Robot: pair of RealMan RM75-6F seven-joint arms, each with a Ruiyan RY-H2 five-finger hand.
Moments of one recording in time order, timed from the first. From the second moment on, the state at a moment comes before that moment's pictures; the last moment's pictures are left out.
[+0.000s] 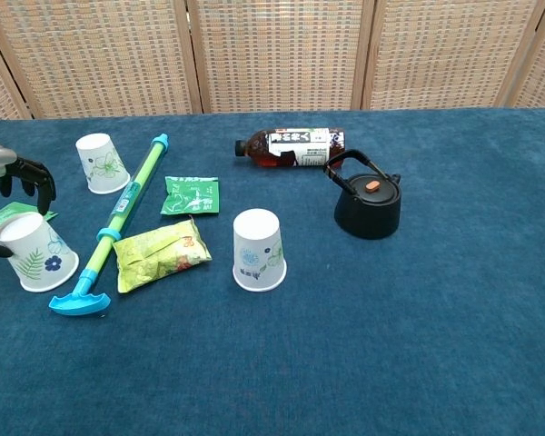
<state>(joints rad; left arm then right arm) -0.53 -1.31 -0.07 -1.32 1.51 0.96 0.09 0.00 -1.04 0.04 -1.78 -1.65 1.60 -0.14</state>
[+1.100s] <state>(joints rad) -0.95 -1.32 -0.28 -1.75 1.13 0.80 0.61 0.03 -1.05 0.09 -1.77 -1.52 1.55 -0.15</state>
